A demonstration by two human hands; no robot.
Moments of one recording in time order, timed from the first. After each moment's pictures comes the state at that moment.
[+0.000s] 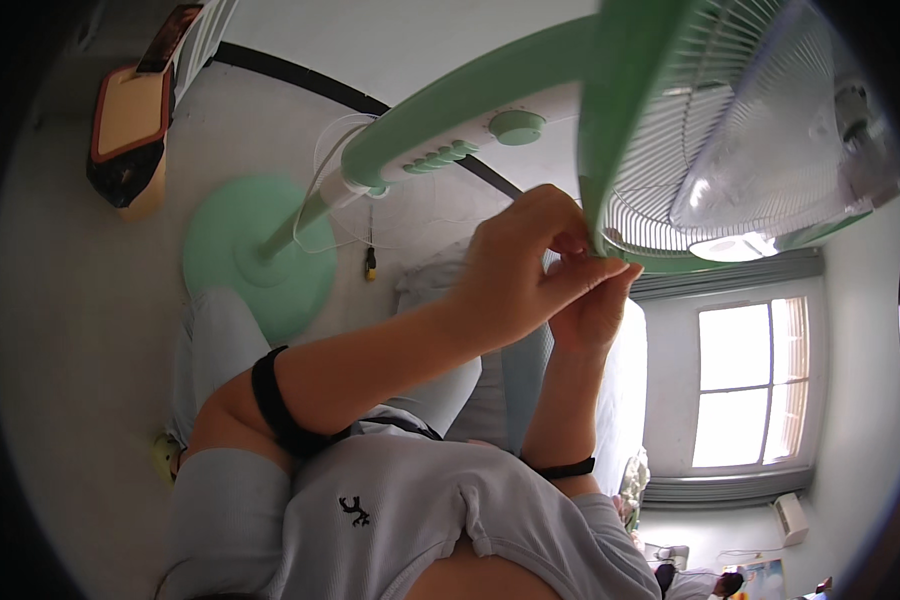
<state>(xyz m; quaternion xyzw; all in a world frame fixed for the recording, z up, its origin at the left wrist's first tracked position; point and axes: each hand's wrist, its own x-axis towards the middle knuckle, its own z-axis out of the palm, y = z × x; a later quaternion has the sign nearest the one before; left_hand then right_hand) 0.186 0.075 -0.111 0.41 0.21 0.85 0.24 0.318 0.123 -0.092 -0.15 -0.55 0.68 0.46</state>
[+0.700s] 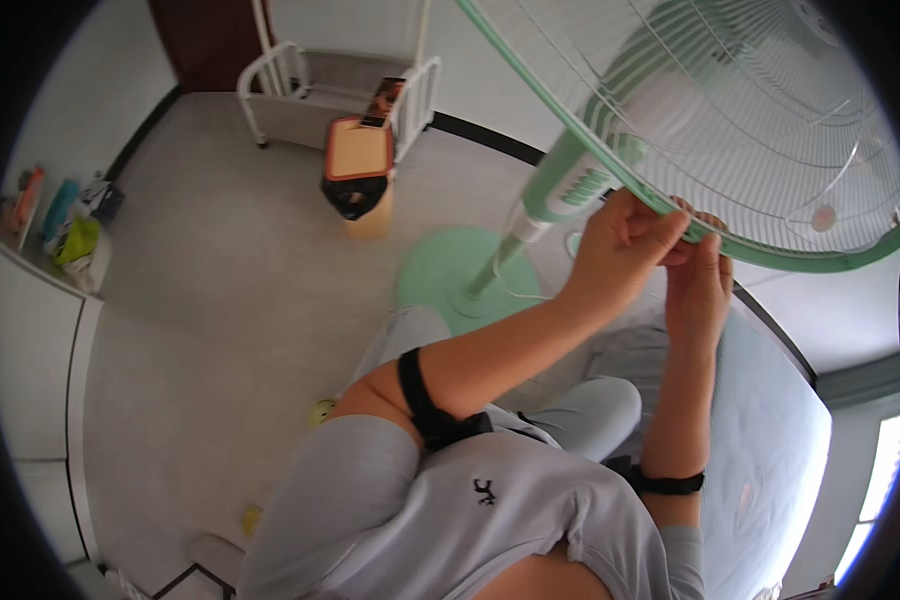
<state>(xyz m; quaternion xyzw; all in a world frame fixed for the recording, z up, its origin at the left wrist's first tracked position) 0.197 0.063 -0.104 0.32 0.16 0.83 0.43 0.291 0.127 -0.098 -0.14 -0.60 0.62 0.49</state>
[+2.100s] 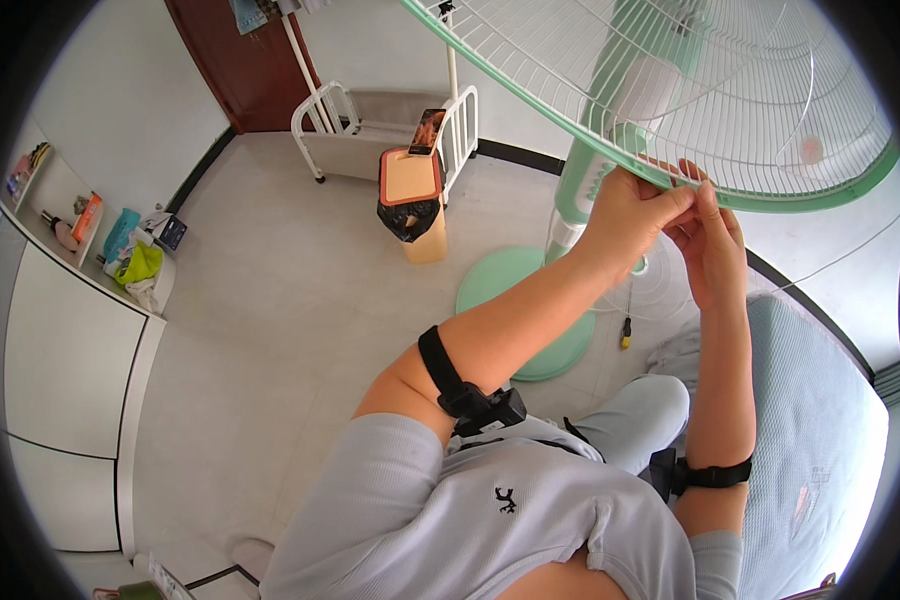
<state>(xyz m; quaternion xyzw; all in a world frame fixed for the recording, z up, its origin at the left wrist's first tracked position) 0.190 0.062 -0.093 0.40 0.24 0.77 0.43 0.291 0.117 -0.083 -0.17 -0.58 0.68 0.40</state>
